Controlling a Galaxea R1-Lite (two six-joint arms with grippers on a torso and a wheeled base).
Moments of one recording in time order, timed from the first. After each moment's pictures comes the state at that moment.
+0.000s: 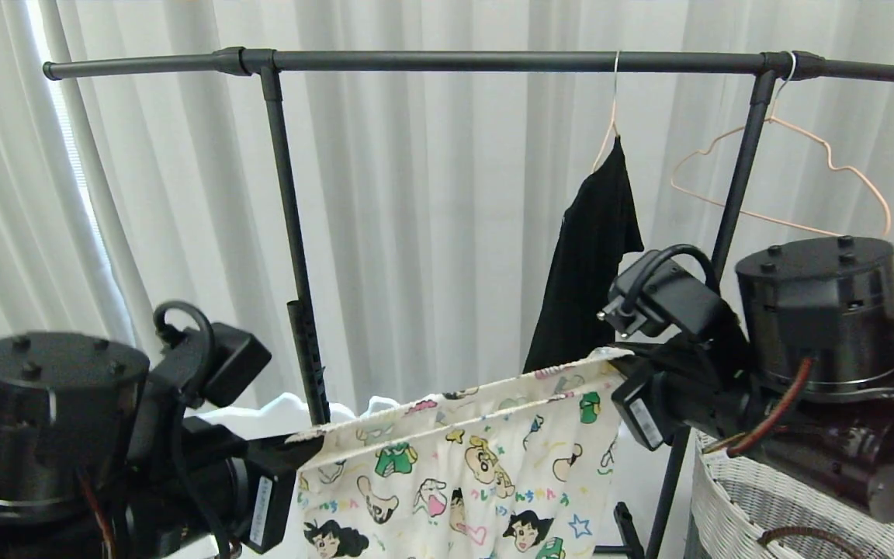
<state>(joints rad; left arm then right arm) -0.61 1.28 -0.60 -0.09 0.10 -0.08 0.91 1.53 -0.88 -0.22 -0.46 -0.18</state>
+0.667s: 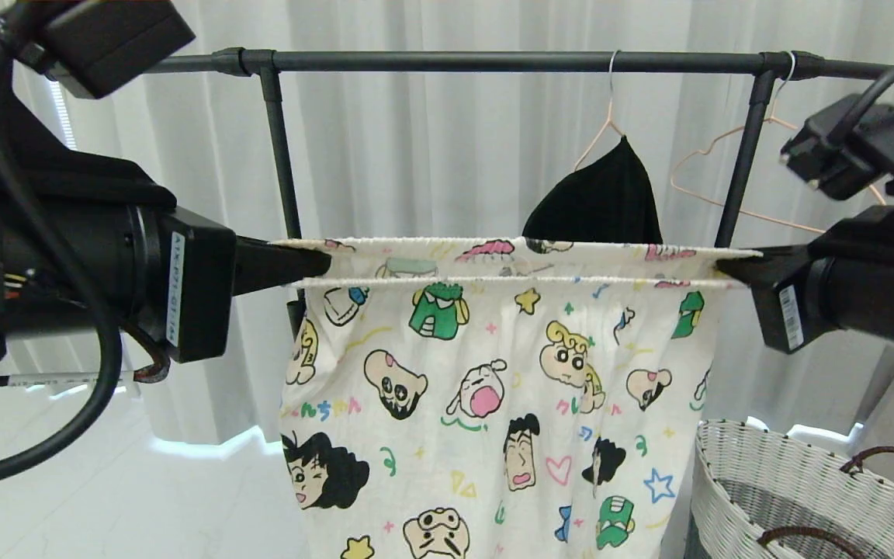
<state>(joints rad) -0.69 1.31 -1.33 0.44 0.04 0.01 0.77 1.34 -1.12 0.07 -0.44 -0.18</state>
